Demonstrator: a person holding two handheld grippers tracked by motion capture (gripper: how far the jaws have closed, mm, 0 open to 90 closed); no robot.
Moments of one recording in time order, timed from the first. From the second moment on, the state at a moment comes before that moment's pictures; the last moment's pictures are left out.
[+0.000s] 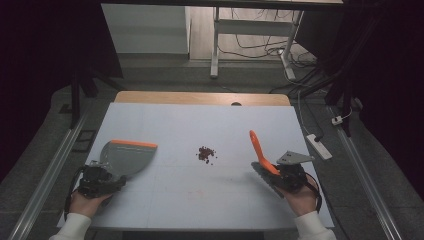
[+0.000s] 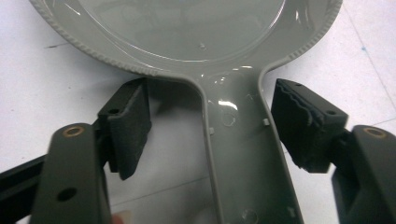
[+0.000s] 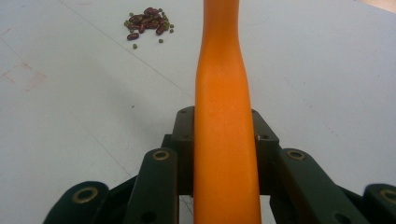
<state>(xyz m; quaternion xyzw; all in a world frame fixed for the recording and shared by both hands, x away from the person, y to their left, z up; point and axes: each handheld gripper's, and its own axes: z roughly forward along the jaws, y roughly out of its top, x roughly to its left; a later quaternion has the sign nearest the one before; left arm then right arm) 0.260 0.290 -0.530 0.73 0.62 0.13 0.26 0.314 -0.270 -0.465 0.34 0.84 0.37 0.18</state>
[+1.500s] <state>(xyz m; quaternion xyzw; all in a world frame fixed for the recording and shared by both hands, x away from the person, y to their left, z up) 0.254 0.318 -0.523 0.74 0.56 0.13 0.34 0.312 -0.270 -0.464 0.34 0.84 0.38 0.18</state>
